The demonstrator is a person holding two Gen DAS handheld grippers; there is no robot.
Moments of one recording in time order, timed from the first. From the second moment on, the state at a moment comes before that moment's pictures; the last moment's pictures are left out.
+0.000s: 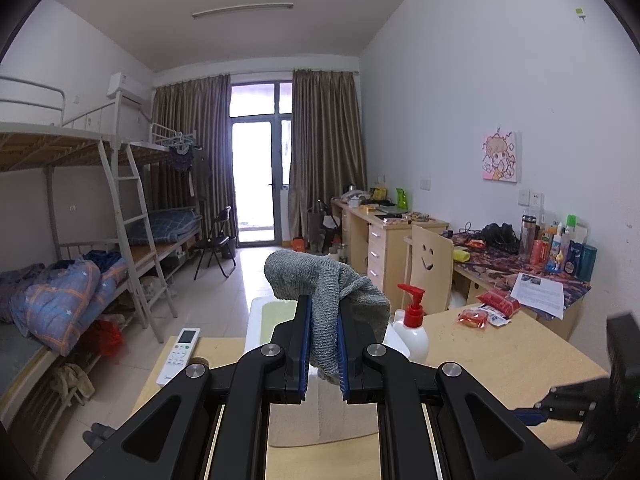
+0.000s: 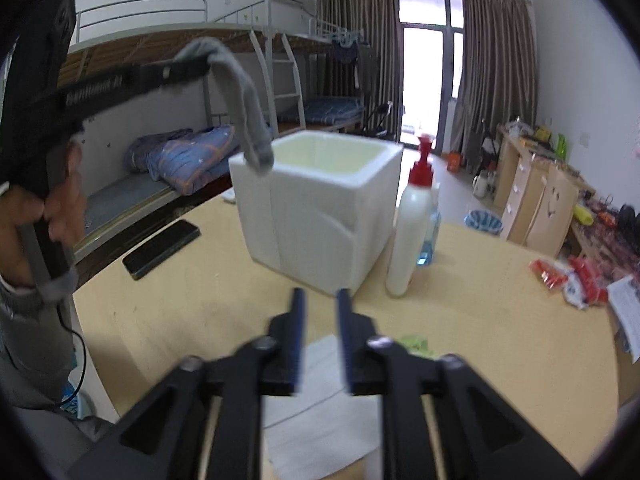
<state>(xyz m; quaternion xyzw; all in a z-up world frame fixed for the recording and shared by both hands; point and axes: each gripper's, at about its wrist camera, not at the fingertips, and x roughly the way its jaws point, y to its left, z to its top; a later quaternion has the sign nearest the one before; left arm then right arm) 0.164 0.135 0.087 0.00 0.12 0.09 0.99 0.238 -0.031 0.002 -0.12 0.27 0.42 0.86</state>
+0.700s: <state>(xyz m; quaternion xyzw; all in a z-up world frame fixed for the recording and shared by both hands) 0.222 0.150 0.085 -0.01 0.15 0.07 0.99 0.228 -0.036 -0.068 -0.13 0.38 0.43 0.81</state>
